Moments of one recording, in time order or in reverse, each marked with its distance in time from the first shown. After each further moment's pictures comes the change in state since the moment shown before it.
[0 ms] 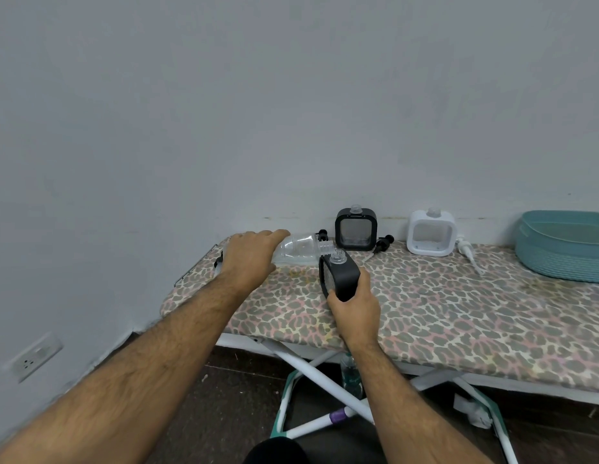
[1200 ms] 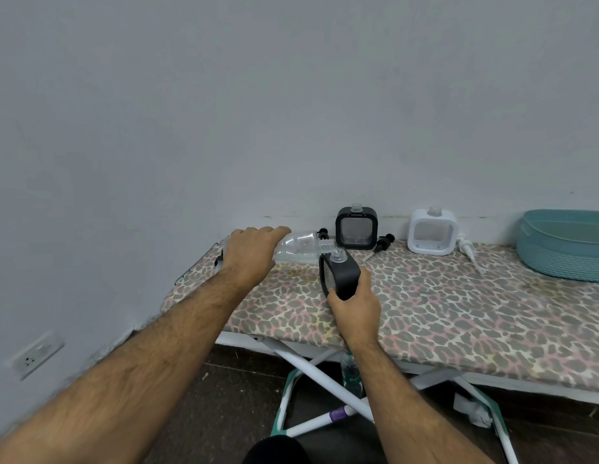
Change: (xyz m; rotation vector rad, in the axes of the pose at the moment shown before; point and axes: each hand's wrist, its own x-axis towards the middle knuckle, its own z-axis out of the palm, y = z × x) left_hand 0.004 0.001 0.000 0.028 -0.011 -0.009; right_hand 0.000 -0.001 -0.001 0.016 0.003 -0.001
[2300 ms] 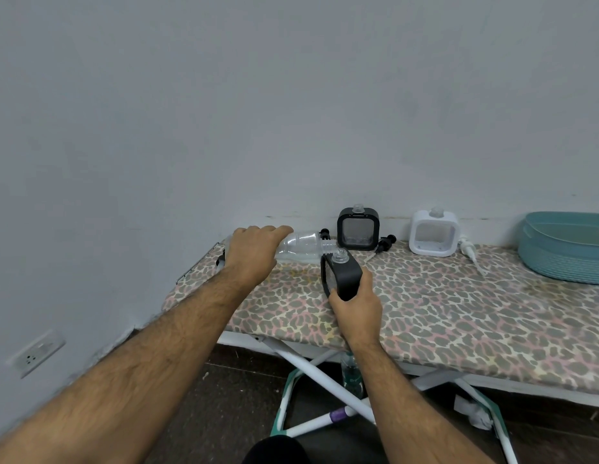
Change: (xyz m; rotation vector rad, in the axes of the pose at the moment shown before) left_hand 0.002 0.000 0.000 0.001 0.006 0.000; right_hand 0.000 0.000 0.000 -0.001 0.000 0.003
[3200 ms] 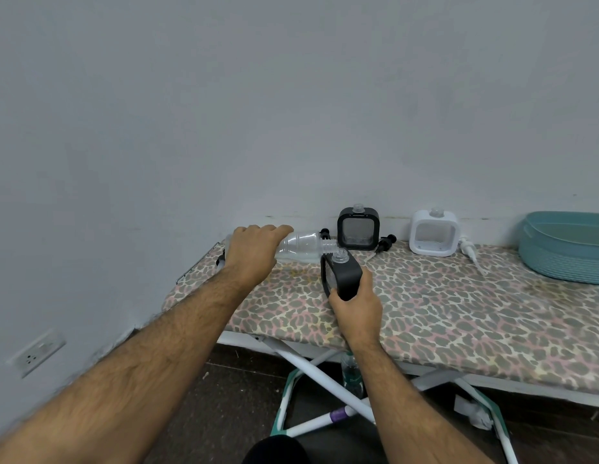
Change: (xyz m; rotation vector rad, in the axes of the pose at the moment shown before) left_hand 0.001 0.001 0.002 0.019 0.000 -0.006; right_hand -0.001 0.000 0.001 -0.006 0.002 0.000
